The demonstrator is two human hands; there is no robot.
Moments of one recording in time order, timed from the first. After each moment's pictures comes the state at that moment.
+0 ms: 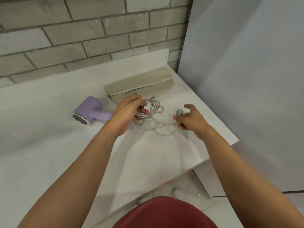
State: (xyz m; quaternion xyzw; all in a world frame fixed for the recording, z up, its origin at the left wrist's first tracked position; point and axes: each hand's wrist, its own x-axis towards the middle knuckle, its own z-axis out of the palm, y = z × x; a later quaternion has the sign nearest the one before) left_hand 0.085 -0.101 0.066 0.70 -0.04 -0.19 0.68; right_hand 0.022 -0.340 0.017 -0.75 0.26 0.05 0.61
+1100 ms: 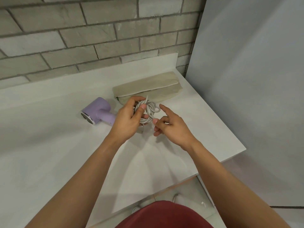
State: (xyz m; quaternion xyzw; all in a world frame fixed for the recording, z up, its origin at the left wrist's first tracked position) left_hand 0.054 -0.082 0.068 0.79 -0.11 -0.03 0.60; right_hand 0.010 -0.256 0.053 -0.82 0.06 0.06 0.57
